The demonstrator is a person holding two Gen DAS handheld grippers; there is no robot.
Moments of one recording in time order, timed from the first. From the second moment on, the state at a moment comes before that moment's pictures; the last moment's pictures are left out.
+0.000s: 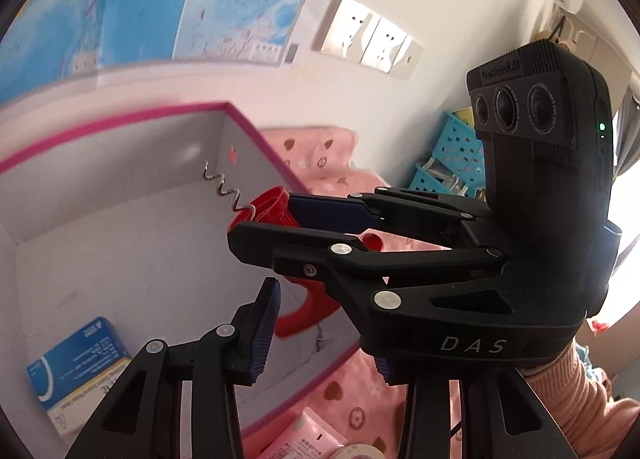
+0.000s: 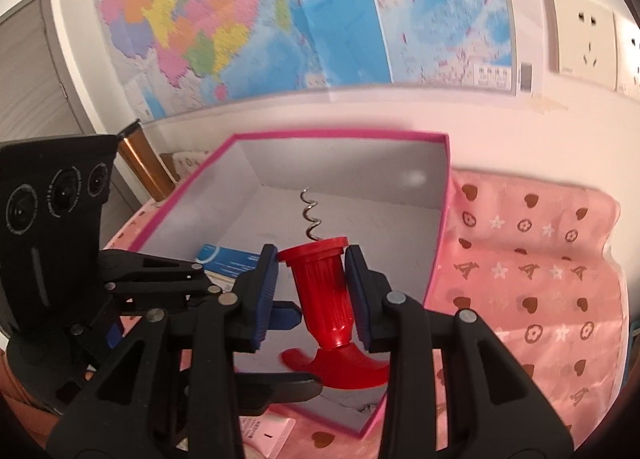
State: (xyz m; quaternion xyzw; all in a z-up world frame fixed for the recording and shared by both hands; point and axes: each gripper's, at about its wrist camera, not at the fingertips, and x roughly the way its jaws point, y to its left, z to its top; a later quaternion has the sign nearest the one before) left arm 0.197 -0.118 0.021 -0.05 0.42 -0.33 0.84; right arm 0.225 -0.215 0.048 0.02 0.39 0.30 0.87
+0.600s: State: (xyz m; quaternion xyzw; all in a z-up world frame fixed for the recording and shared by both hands) left arm 0.167 -0.093 0.024 -0.04 0.39 -0.29 0.87; right arm 0.172 -0.252 0.059 0.04 0.36 0.26 0.89
